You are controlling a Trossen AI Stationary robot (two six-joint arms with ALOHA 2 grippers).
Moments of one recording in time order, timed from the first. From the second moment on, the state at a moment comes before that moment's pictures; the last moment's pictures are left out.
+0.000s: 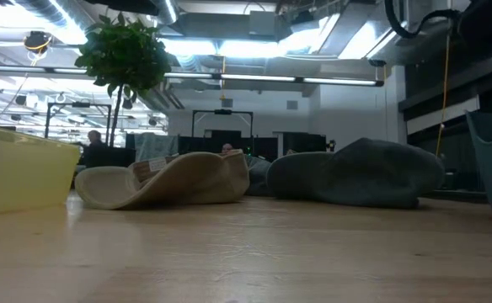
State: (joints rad) left arm -0.28 0.80 0.78 -0.36 -0.61 0.22; right arm 0.54 1.66 1.32 -1.48 -0.24 1.87
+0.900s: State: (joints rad) left arm -0.28 0.80 0.78 -0.37 -0.60 0.38; right arm 0.44 1.67 1.58 -1.06 0.64 0.64
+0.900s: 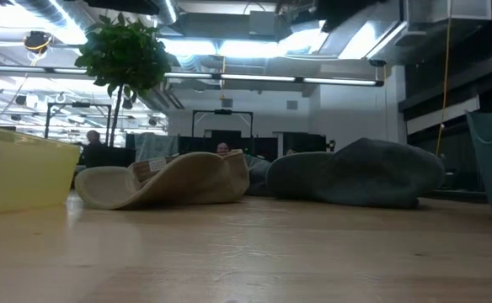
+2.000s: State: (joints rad) left arm -0.29 0.80 0.78 -0.38 -0.58 0.28; right arm 0.15 2.05 1.58 -0.52 0.39 -0.46
